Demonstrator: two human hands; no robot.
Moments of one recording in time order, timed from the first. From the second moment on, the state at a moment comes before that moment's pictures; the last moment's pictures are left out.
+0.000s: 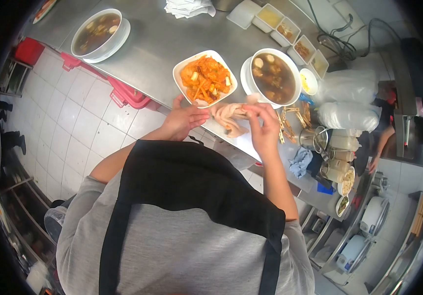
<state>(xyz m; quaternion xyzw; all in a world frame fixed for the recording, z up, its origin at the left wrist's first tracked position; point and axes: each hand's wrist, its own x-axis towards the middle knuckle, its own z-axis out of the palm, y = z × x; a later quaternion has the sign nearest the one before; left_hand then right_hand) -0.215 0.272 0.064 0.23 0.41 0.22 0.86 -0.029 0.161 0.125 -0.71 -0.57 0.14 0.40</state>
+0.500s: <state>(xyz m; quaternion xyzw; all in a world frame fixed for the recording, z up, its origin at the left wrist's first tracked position) -0.227 0.291 0.057 0.27 0.42 0.21 0.84 -0.049 0.194 0.081 -0.73 -0.60 0.08 0.32</state>
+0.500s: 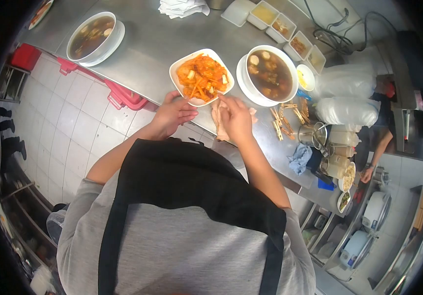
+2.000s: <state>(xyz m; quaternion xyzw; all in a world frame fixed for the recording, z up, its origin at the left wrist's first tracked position) -0.226 0.312 0.059 0.33 0.44 0.19 0.82 -0.041 0.217 0.083 -0.68 -0.67 -0.03 0.31</state>
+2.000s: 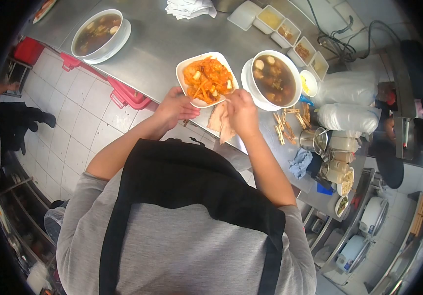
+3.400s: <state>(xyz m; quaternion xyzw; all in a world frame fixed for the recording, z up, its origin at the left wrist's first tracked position) -0.292 0.363 0.077 0.46 0.43 0.09 0.77 -0.031 0.276 0.089 -0.65 -0.69 0.02 0.33</state>
